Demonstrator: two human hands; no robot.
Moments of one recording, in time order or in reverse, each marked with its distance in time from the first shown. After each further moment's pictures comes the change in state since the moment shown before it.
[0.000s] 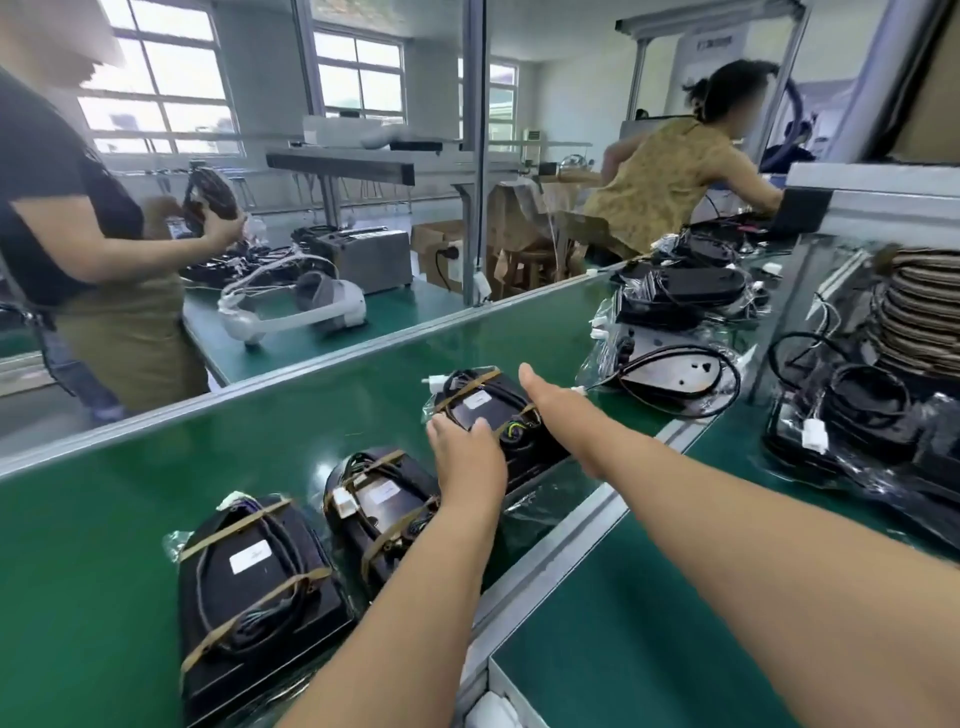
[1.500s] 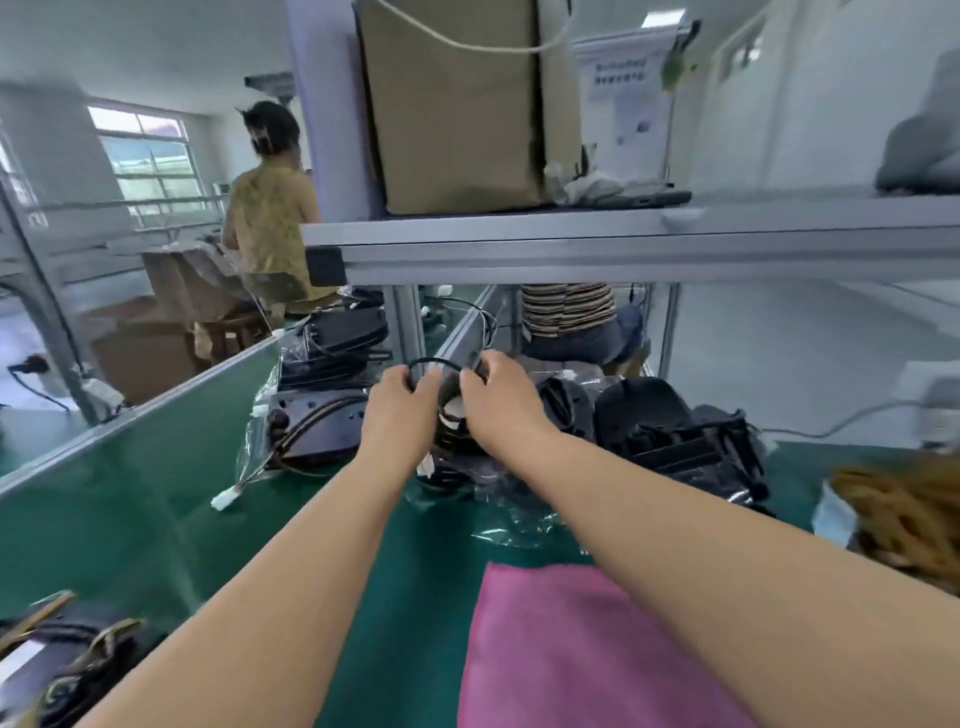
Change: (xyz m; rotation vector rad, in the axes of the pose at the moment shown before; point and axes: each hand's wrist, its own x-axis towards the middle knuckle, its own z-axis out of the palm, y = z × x) left_hand -0.107 0.112 0.270 0.272 -0.604 0.484; right_hand -0.096 0.079 -0.270 -0.164 0.800 -0.033
